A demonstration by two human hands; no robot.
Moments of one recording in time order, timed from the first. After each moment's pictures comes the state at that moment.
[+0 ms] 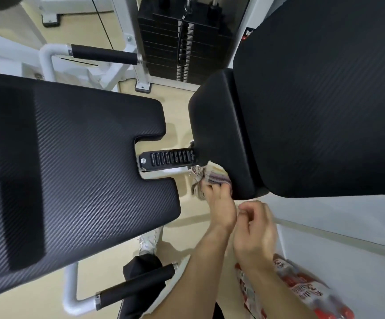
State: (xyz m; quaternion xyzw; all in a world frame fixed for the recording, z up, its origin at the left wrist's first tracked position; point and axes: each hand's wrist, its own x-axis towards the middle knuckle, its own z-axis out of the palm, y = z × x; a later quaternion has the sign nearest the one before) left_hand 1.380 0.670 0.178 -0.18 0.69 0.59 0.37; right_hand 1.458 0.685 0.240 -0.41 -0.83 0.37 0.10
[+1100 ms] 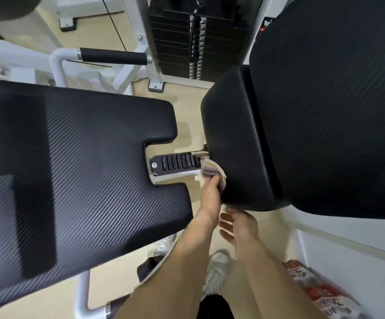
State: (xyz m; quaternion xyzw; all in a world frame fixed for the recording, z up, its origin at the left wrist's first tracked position) left_hand 1.325 0.643 0.132 -0.30 0.55 0.65 0.43; right_hand 1.404 0.680 0.171 -0.68 -0.38 0.61 -0.12
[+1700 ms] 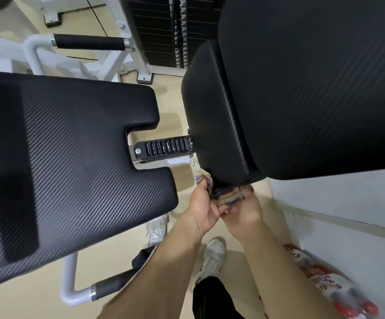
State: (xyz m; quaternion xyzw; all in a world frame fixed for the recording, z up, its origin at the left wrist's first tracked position) left_hand 1.379 0.640 0.155 -0.40 0.36 0.69 0.49; right_hand 1.434 0.712 0.166 -0.59 -0.14 0.79 0.04
